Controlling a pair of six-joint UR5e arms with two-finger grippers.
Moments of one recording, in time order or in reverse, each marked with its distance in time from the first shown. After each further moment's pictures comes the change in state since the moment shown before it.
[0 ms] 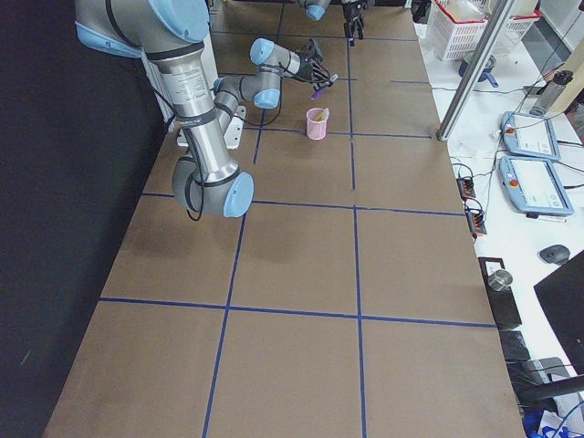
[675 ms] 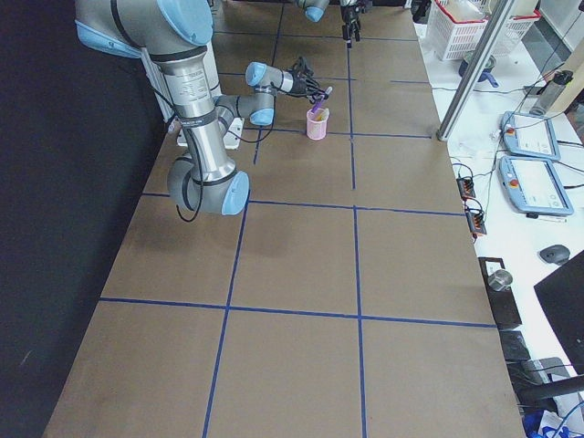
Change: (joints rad) left arm 0.002 0.019 0.031 -0.005 -0.006 0.001; right arm -0.060 0.003 -0.148 0.144 -0.102 -0.094
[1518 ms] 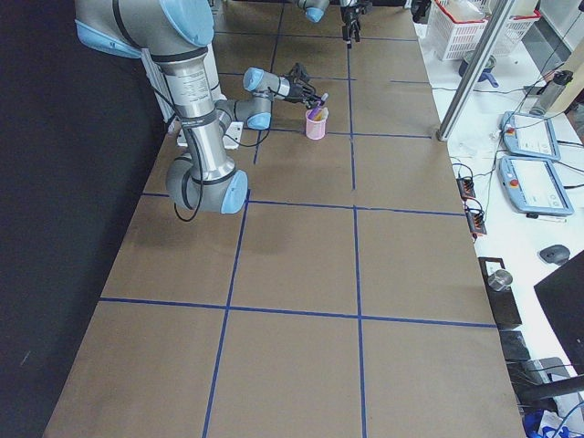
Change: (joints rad) left arm 0.001 0.000 0.014 -0.003 0.000 0.000; right arm -0.032 0.033 -0.052 0.006 -0.029 -0.005
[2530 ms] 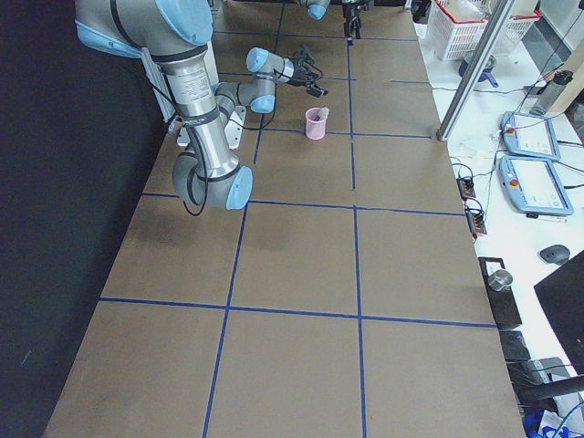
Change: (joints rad) left arm -0.098 0.002 0.006 0.083 -0.090 0.005; right arm 0.158 0.000 0.158 -0.275 0.277 0.005
